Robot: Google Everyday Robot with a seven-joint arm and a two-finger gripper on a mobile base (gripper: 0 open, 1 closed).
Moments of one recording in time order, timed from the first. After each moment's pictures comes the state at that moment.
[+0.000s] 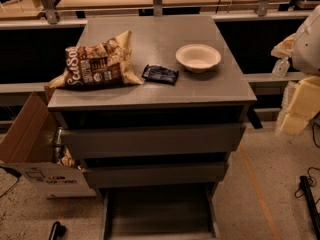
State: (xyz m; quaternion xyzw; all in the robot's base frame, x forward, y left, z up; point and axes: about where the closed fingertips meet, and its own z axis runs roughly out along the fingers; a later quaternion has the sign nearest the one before) arm 0.438 -0.217 0.976 -0.60 0.78 -0.03 0.16
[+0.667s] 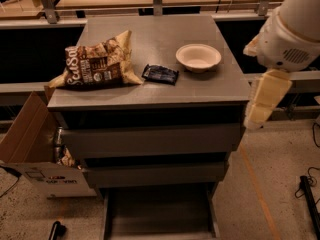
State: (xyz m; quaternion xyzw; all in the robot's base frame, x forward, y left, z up) arm 0.473 -0.186 0.962 -0.62 0.77 -0.02 0.16
